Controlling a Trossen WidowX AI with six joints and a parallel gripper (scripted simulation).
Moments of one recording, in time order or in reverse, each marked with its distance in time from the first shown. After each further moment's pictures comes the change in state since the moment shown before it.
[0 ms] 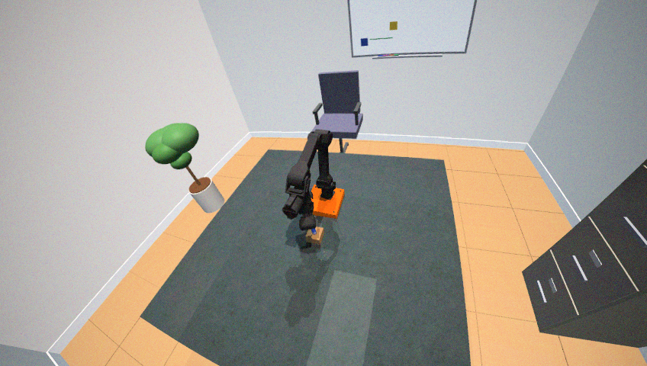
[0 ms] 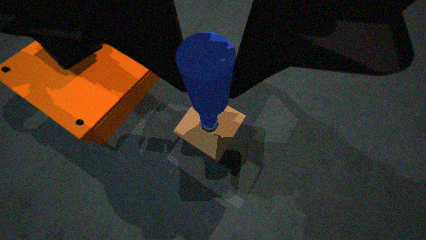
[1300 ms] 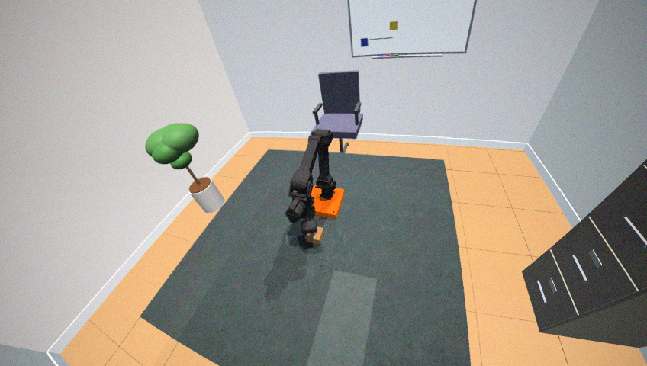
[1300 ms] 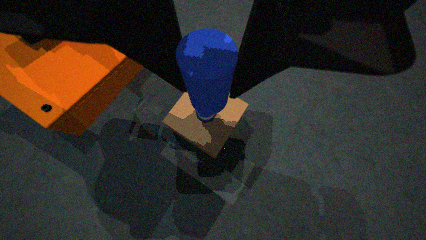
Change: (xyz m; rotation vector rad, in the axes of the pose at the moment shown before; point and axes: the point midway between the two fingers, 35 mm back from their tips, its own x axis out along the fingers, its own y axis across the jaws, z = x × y) arm 0.037 -0.002 0.000 -0.006 -0.011 0.024
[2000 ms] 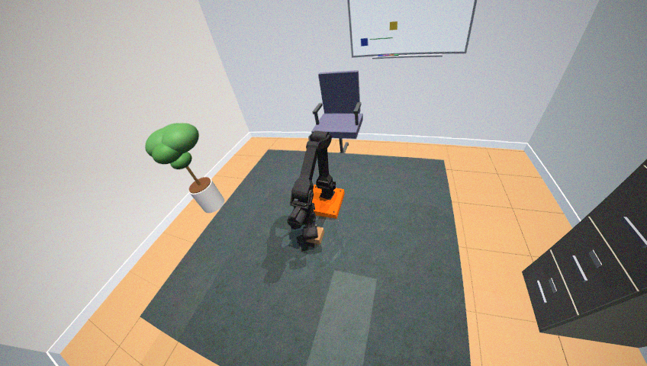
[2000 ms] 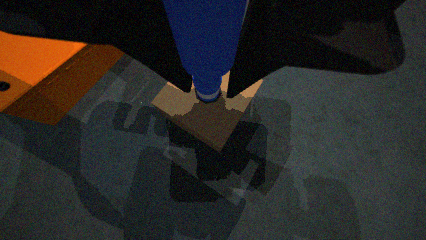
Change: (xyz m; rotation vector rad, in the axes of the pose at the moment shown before) arm 0.039 -0.001 0.004 0.002 -0.005 -0.008
